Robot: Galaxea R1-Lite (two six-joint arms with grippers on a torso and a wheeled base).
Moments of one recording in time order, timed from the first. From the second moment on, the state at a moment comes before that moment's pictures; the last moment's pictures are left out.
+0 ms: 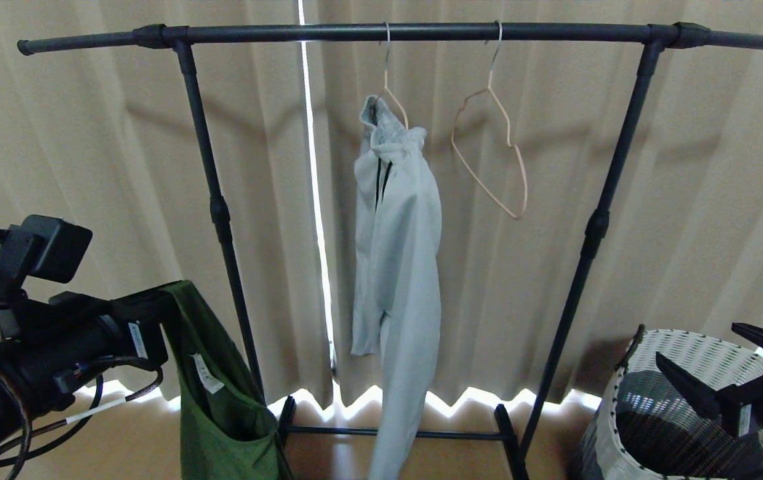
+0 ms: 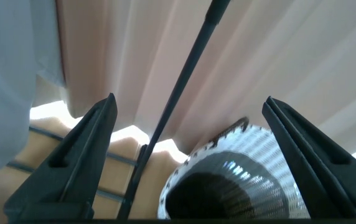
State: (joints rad) left arm -0.24 1.32 -0.40 -0.75 -0.04 0.01; right arm -0.05 1.34 -0.04 -1.07 0.11 -0.31
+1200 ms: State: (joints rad) left arm -0.26 1.32 -0.34 -0.76 -0.04 0.11; right arm -0.05 1.34 -0.03 -1.07 0.11 -0.31
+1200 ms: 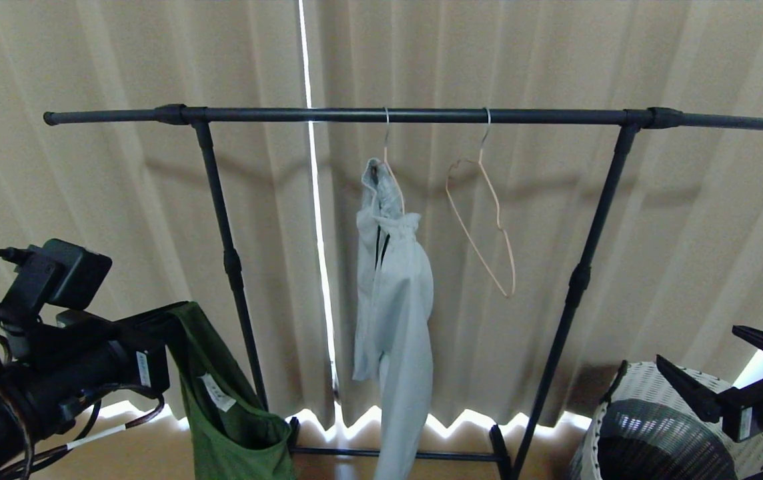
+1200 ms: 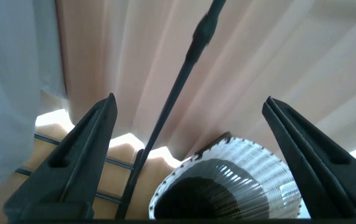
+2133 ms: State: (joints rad) left arm -0.26 1.32 -0.31 -0.82 -0.04 0.13; right arm -0.05 1.34 -0.03 -1.07 0.11 -0.30
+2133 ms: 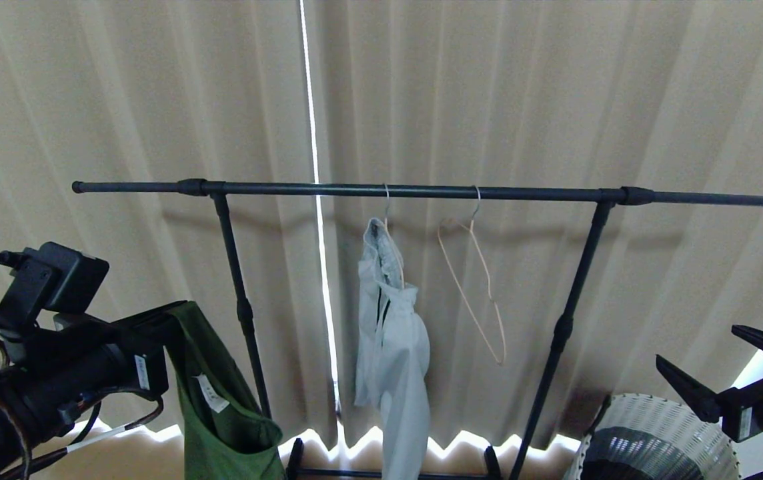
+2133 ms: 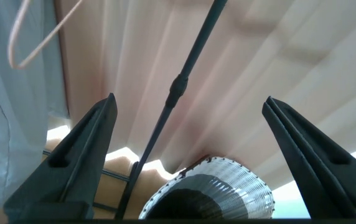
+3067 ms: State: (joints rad) left arm -0.26 1.32 -0.29 -0.82 -0.04 0.16; right arm -0.05 1.34 -0.06 -1.07 0.16 -0.29
